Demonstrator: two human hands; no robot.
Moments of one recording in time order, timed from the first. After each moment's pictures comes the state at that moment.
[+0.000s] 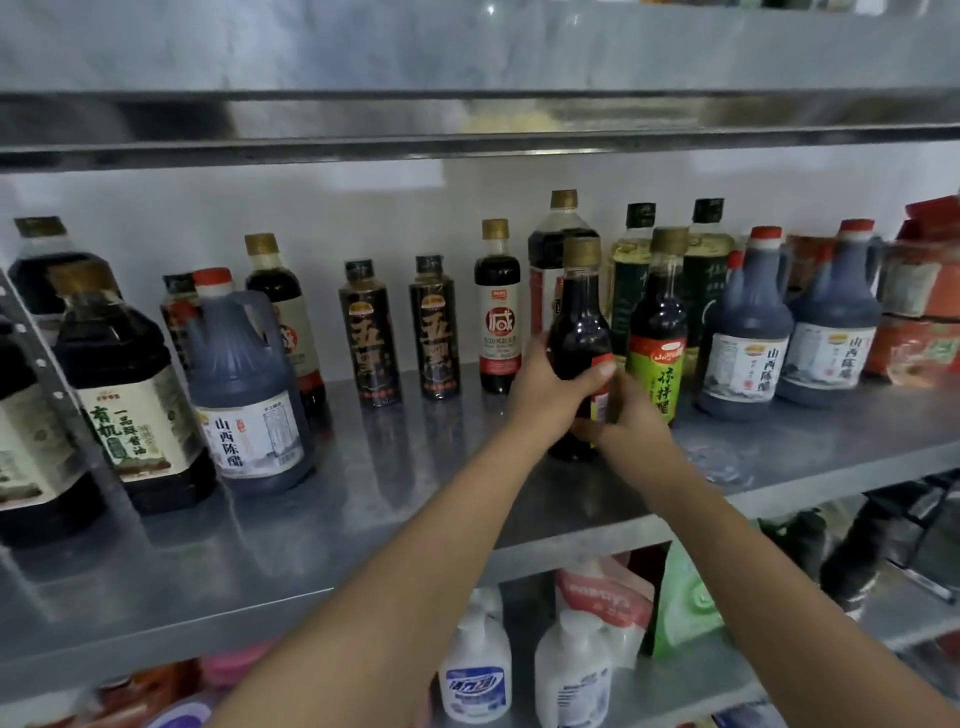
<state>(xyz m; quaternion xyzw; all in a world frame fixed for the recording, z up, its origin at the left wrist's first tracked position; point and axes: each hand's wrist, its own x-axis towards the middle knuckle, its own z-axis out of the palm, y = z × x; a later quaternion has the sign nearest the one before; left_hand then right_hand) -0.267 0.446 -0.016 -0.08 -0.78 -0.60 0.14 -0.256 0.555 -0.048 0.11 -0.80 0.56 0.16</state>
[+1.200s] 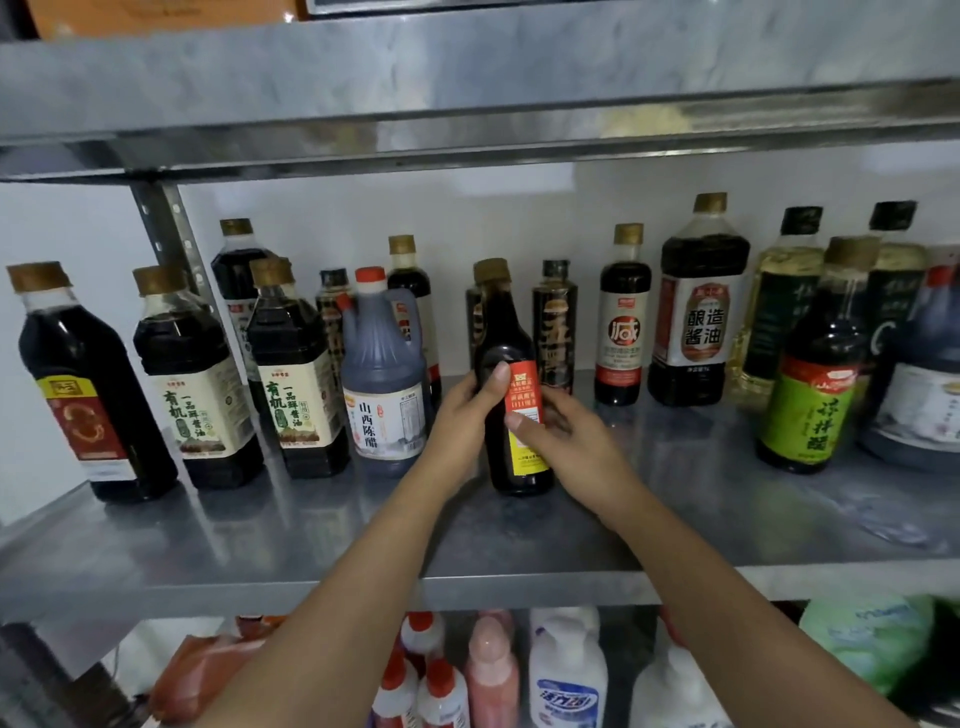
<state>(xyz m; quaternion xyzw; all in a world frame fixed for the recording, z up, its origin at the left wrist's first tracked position) -0.227 0.276 -0.031 -0.01 -0.69 -0.70 0.18 -0.245 0.415 -0.045 0.26 -0.73 0.63 -0.02</state>
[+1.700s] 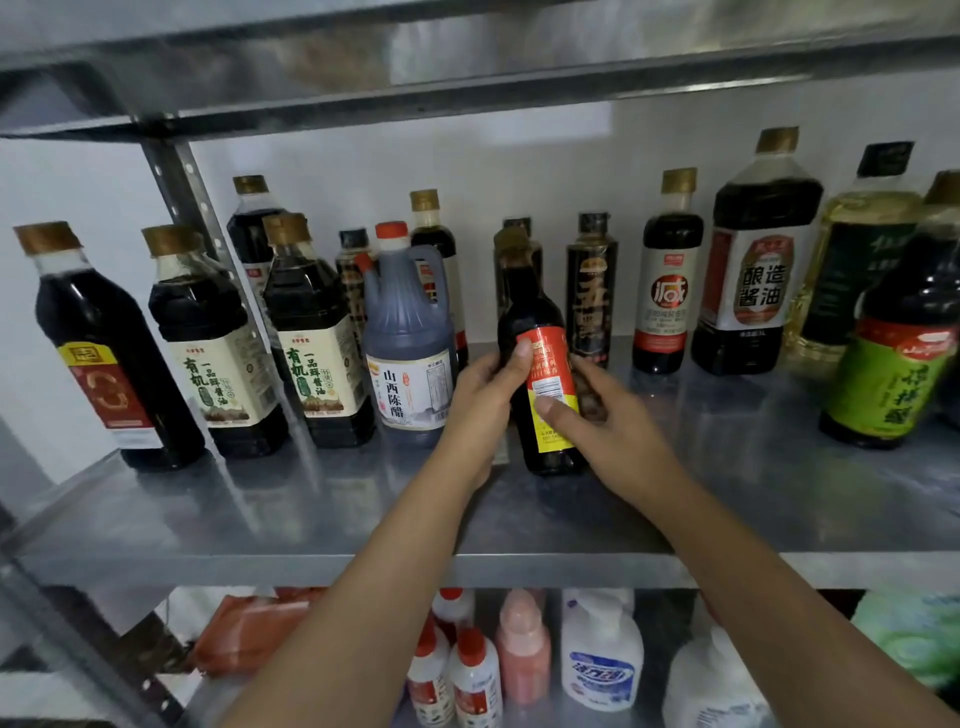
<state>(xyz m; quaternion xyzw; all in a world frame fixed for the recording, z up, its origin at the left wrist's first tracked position) -0.222 0.270 -0.043 0.02 -0.67 -0.72 0.19 -0.250 0.409 -0.063 0.27 -0.74 0.61 0.00</state>
